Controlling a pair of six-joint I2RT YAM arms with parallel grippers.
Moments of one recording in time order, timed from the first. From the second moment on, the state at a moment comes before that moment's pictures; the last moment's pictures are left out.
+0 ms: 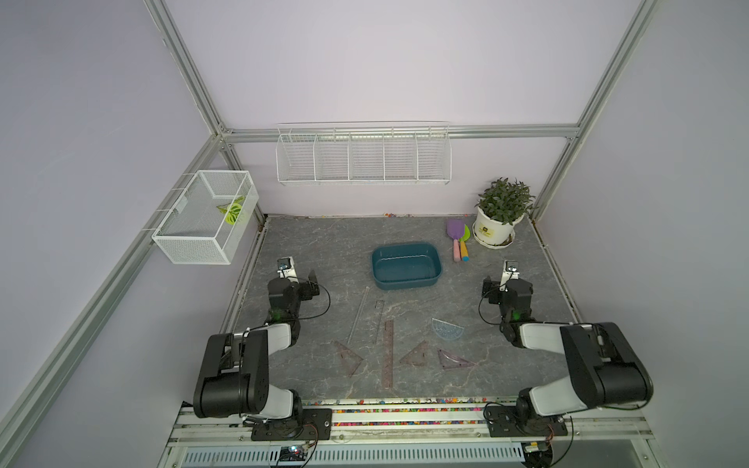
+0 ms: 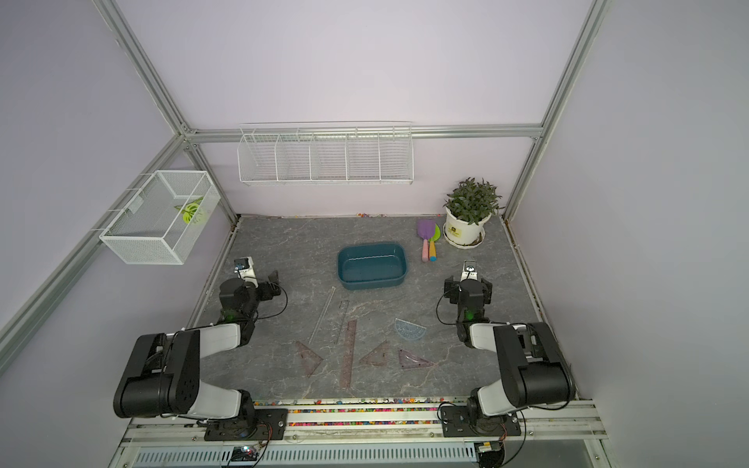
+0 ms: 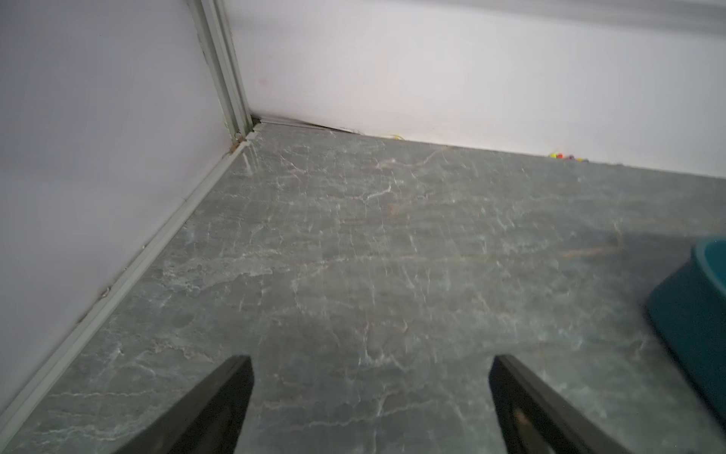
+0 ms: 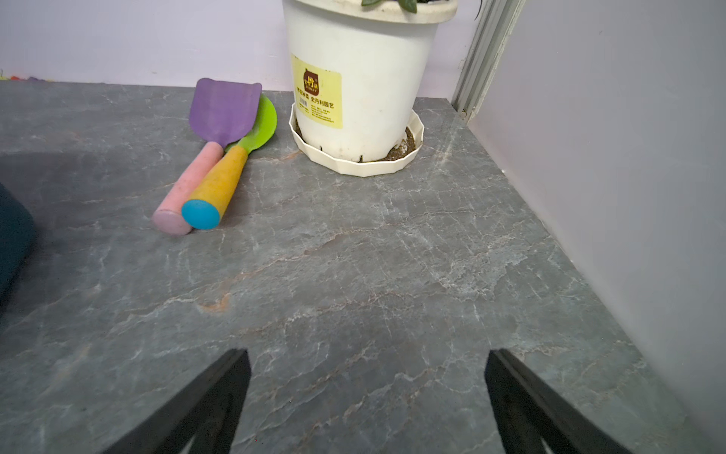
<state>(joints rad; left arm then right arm) 0.00 1.43 0.47 0.65 -0.03 -0.07 0.11 1.44 0.42 0.60 0.33 -0.01</state>
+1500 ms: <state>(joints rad) -0.75 1.82 1.15 -0.24 0.46 -0.53 0.73 1.30 0.57 -0.47 0.12 0.71</state>
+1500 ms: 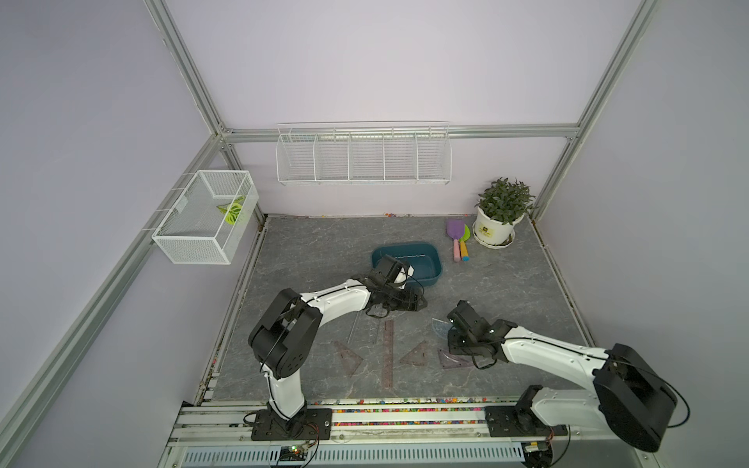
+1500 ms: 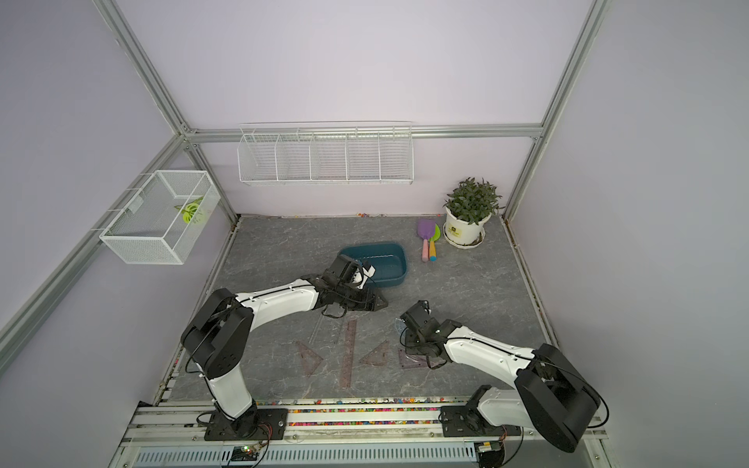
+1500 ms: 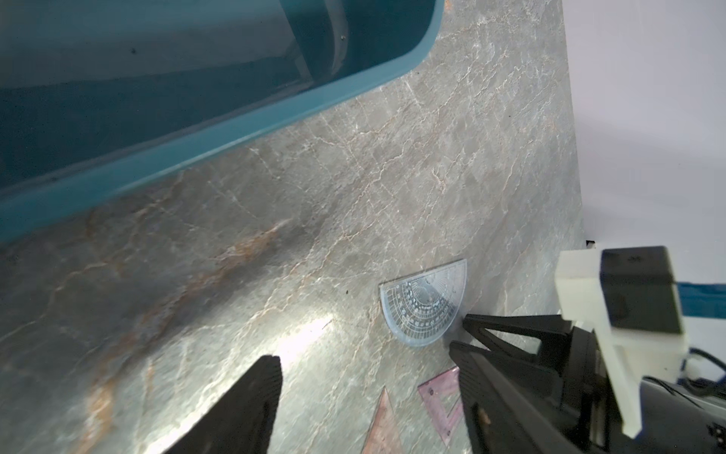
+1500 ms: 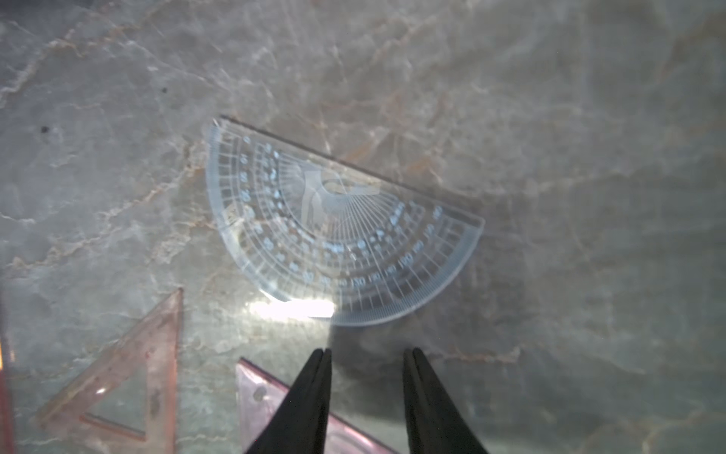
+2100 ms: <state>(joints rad) -0.75 1.87 1.15 -0.24 0.48 -0.54 0.67 1.49 0.71 -0.44 0.19 0.54</state>
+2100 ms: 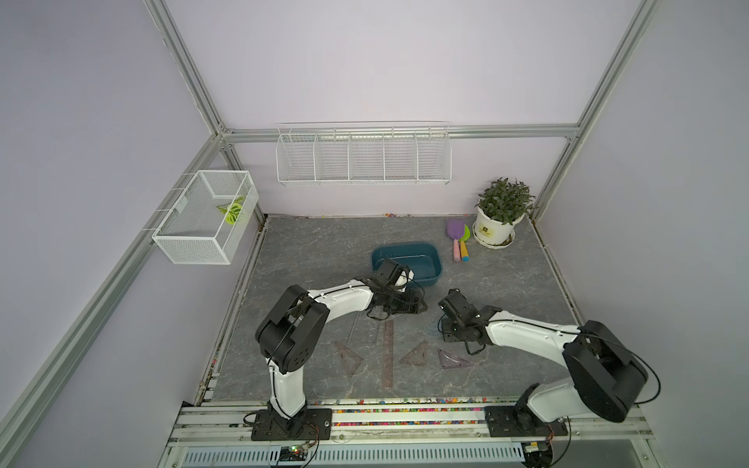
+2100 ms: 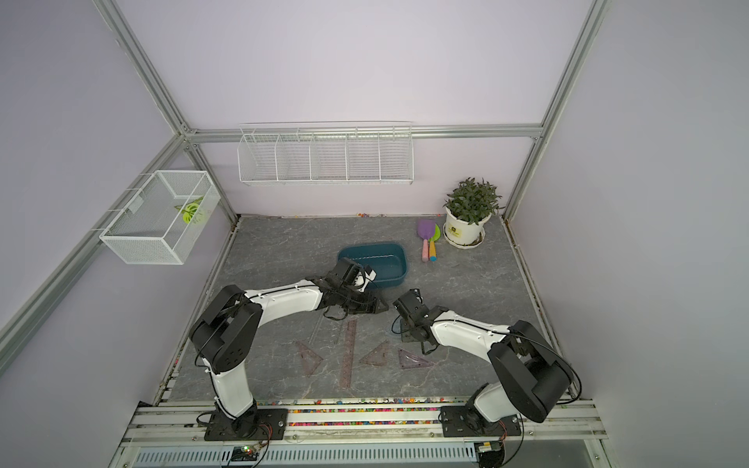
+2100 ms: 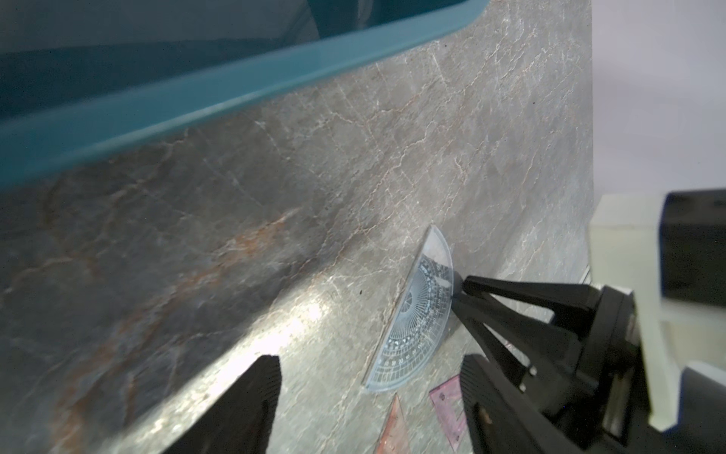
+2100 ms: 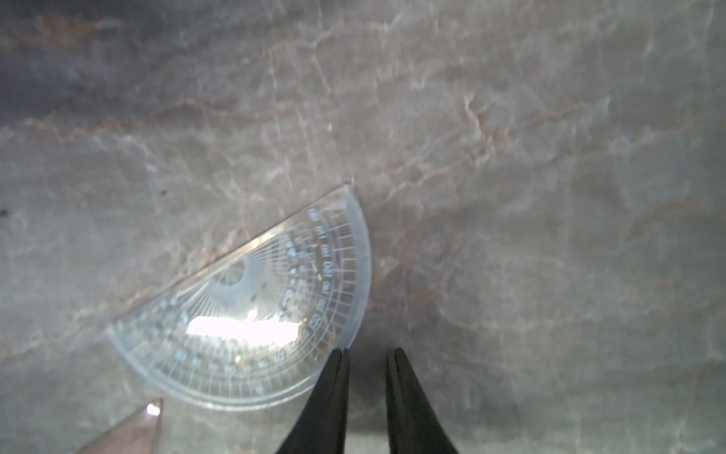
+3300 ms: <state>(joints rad) -0.75 1.91 1.11 -0.33 0.74 -0.52 0.67 1.36 0.62 -0.31 -0.05 0.53</state>
